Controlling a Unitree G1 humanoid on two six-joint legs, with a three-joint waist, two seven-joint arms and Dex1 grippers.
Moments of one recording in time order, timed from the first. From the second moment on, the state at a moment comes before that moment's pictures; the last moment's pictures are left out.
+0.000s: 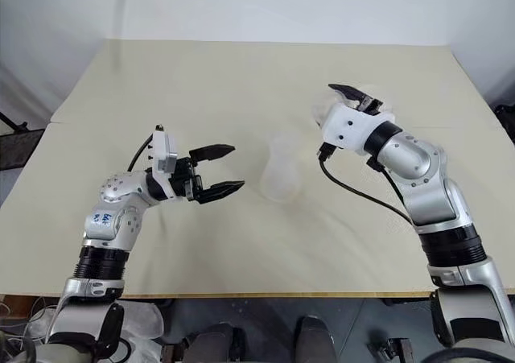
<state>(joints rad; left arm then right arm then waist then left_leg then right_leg) -0.57 0.39 0.05 0.15 -0.43 0.17 -1.08 -0.70 -0.72 0.12 0.05 -0.24 -0.11 0.50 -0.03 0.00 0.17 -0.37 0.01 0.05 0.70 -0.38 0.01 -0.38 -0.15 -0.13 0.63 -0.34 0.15</state>
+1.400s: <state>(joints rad) -0.53 0.35 0.04 0.10 -0.44 0.17 -1.01 -0.81 -0.70 0.23 0.14 -0.61 -0.38 0.39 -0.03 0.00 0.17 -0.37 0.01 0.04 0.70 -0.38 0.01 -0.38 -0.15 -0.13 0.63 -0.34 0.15</state>
